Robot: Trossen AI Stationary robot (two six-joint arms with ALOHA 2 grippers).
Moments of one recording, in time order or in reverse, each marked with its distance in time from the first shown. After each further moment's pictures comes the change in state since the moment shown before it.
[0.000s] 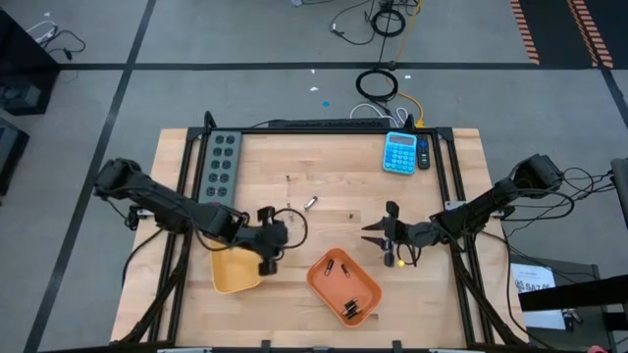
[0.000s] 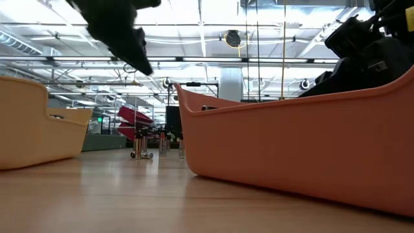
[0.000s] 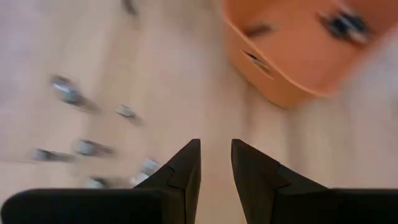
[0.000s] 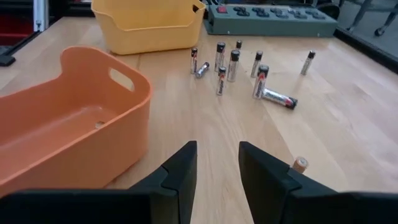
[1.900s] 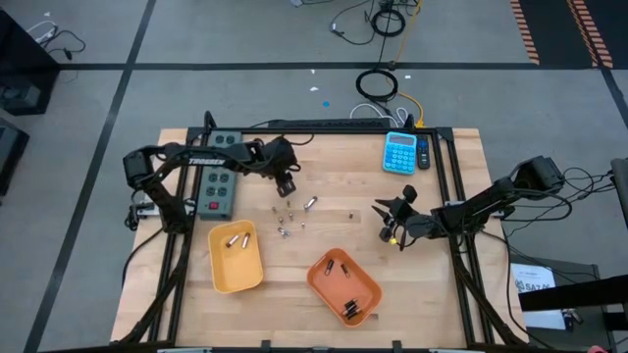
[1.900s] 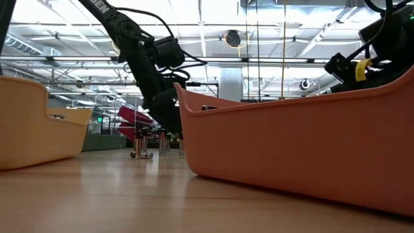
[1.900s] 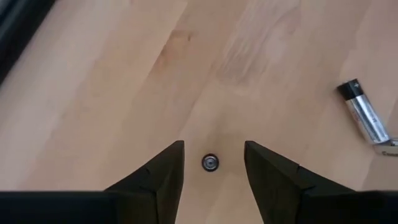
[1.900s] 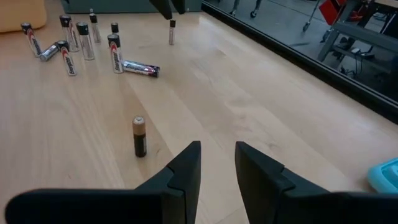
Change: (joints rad) left arm 0.780 0.220 0.001 0.122 0.205 0.341; right arm -0.126 0.000 -0.104 -0.022 0.309 0.104
